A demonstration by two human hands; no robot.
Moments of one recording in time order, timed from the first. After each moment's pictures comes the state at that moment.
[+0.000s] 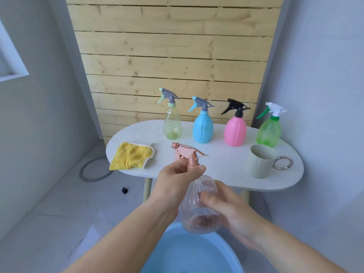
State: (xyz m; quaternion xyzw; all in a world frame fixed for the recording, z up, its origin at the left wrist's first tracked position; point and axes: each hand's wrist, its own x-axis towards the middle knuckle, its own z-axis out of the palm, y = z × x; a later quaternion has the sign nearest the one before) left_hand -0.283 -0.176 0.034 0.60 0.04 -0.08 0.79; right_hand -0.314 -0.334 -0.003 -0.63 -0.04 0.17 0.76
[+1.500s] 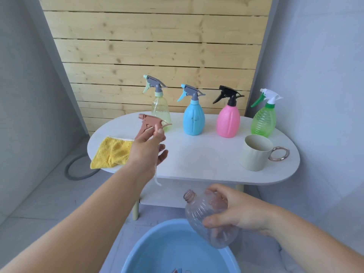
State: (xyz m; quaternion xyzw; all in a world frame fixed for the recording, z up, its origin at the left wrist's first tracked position) left_hand -0.175 -0.156 0.018 0.59 0.14 0.00 0.80; right_hand -0.289 -0.382 -0.015 -0.82 0.00 0.27 0.50
